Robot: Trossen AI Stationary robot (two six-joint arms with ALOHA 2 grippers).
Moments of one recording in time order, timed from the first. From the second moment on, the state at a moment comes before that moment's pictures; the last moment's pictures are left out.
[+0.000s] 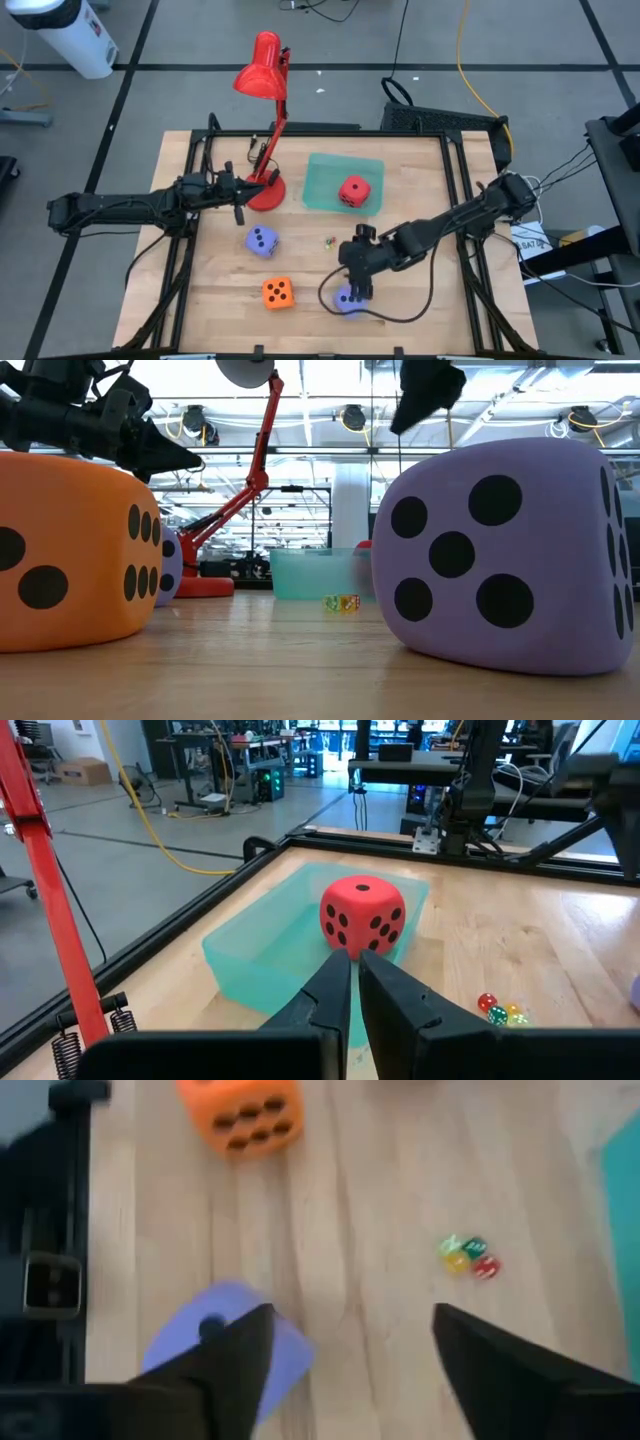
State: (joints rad) left arm 0.20 0.57 0.19 0.27 -0.08 -0.02; right arm 0.42 1.70 1.43 -0.74 0.18 0.50
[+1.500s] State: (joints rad) left arm 0.19 0.58 0.19 0.26 -0.02 0.00; right arm 0.55 1.84 1.40 -0.58 0.07 0.02
